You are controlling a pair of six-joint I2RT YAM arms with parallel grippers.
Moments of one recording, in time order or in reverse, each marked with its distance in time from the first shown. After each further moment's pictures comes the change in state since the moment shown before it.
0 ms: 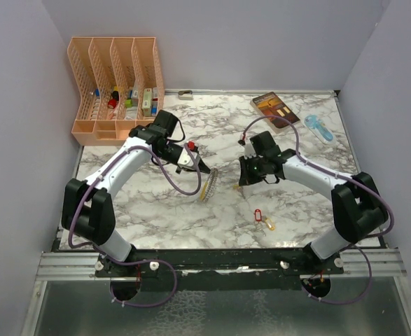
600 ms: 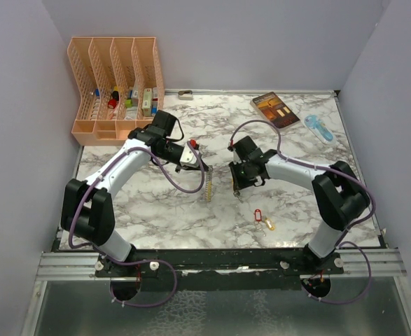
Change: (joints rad) left arm 0.014 -0.008 -0.053 0.152 -0.063 -0.137; right arm 0.101 0.178 0.075 -0.064 0.217 0.076
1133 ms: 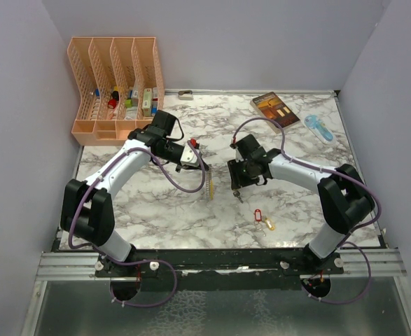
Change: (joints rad) left arm 0.000 -0.006 -0.013 0.038 -0.009 -0.030; right arm 0.004 -0.050 -0.001 -0.015 0.014 0.012
